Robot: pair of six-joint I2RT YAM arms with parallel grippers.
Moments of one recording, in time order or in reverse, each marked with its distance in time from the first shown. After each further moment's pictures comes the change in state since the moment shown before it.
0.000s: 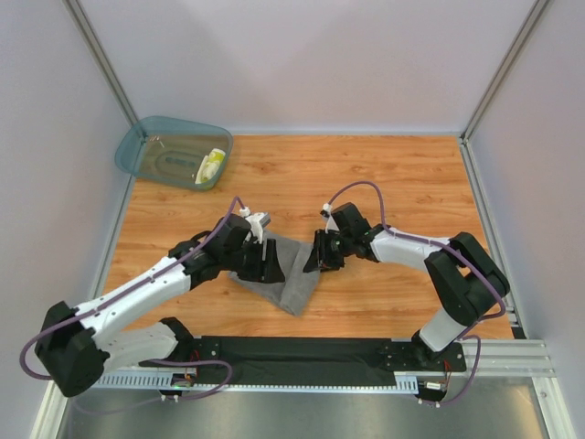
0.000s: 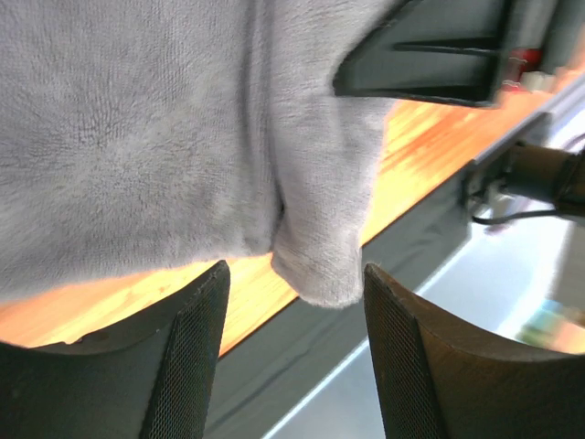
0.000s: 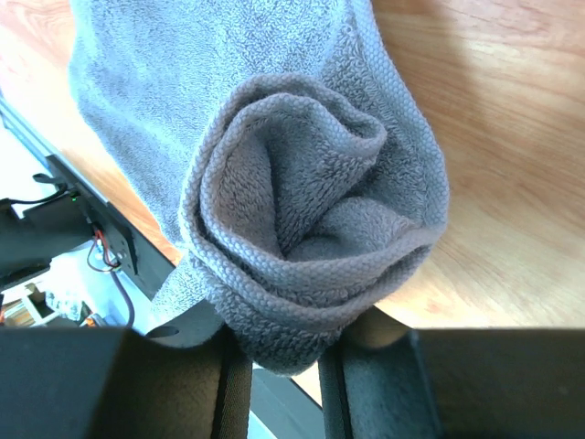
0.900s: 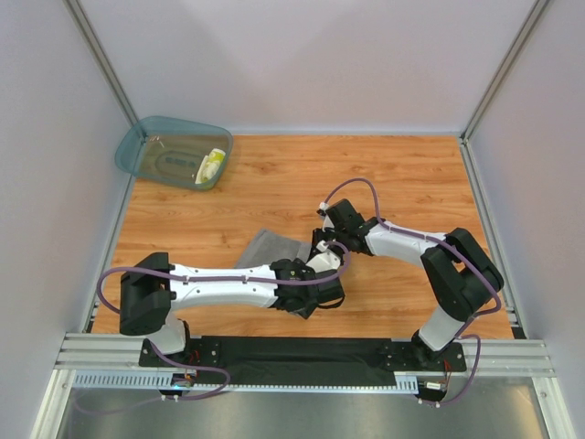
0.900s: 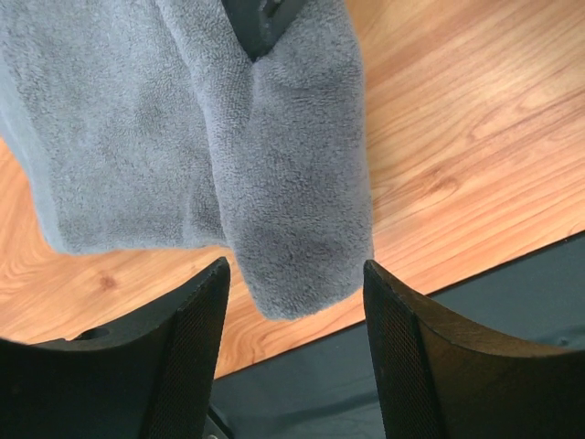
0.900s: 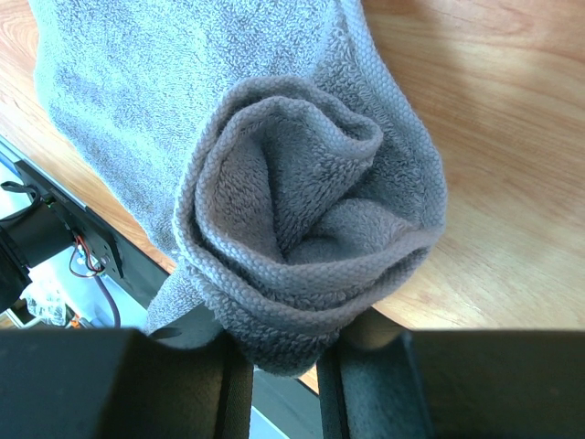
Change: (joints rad) left arm -0.697 0.498 0.503 -0.439 -0.851 0.005; right arm 0.017 0.042 0.103 -0.159 0.051 -0.030
